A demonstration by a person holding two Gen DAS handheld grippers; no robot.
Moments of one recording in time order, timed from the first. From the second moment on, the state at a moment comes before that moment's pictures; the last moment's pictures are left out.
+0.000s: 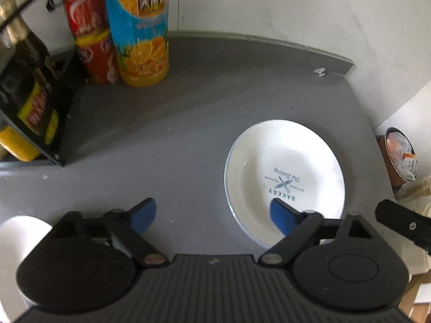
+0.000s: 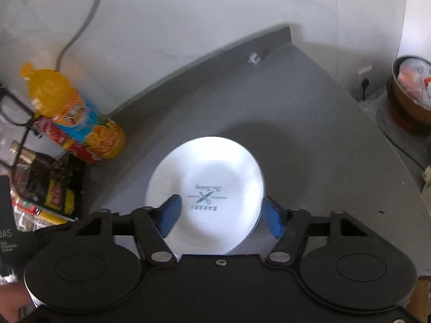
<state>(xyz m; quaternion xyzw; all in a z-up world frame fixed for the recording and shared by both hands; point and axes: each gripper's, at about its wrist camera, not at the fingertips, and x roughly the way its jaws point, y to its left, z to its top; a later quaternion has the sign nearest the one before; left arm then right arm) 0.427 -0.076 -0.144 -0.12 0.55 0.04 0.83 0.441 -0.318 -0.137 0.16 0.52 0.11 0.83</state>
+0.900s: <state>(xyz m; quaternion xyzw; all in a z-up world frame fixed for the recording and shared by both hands) 0.483 -0.080 -0.207 -0.19 0.59 0.05 0.78 0.509 -0.340 -0.224 0.21 0.61 0.09 0.76</state>
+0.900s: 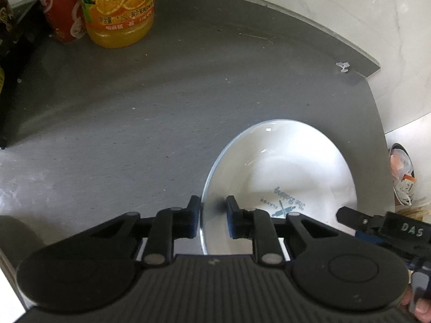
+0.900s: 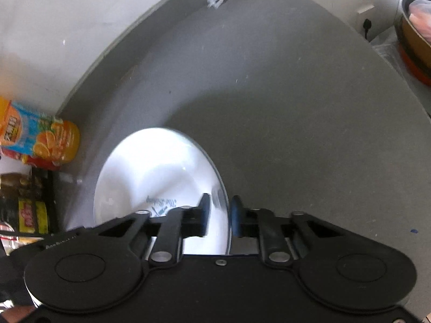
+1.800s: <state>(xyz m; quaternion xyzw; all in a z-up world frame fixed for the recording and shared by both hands) 0.457 -0.042 -0.148 -0.24 0.53 0.04 0.82 0.479 -0.322 -0.152 0.18 0.53 0.14 0.82</state>
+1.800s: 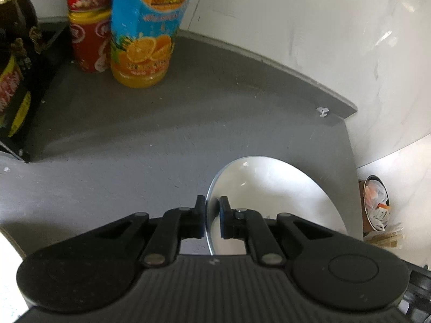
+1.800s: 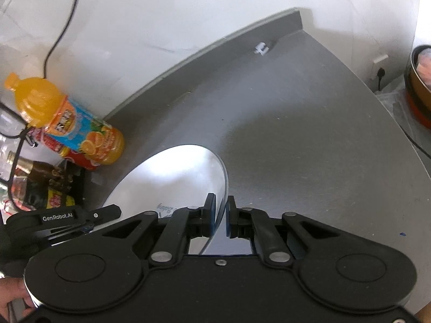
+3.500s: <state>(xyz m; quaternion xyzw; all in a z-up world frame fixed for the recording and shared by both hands) 0.221 0.116 -0.119 -0.32 0.48 0.17 0.80 0.324 -0.155 -0.121 0.09 0.54 0.26 0.79</state>
